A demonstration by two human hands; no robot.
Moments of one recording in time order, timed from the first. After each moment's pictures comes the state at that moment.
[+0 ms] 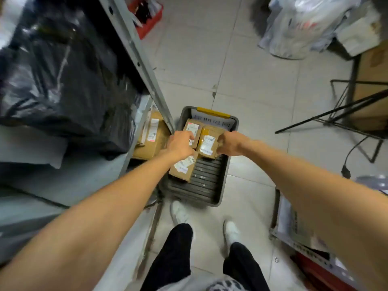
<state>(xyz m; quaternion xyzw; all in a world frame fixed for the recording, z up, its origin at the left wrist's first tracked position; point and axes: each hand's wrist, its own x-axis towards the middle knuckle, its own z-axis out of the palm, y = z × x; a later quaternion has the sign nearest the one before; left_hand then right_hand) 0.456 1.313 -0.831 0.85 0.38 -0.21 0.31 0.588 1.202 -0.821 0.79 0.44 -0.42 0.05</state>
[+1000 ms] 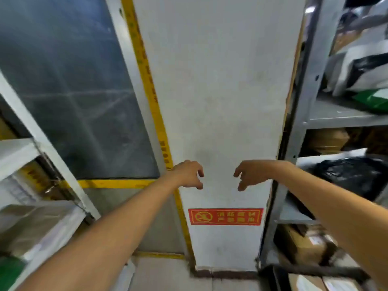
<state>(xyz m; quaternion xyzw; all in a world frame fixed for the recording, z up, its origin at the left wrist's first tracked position) -0.012 0.988 -0.428 0.60 0.78 0.01 0.15 0.184 1.092 -0.411 0.38 0.89 -0.18 0.16</state>
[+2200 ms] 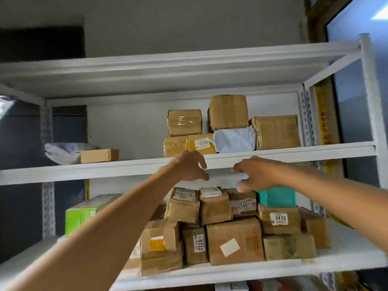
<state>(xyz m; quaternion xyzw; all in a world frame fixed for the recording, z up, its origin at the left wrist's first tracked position) -0.082 0.372 -0.053 -0.06 0.96 0.06 -0.25 -0.120 0.577 -0.066 -0.38 0.91 -0.03 -0.15</state>
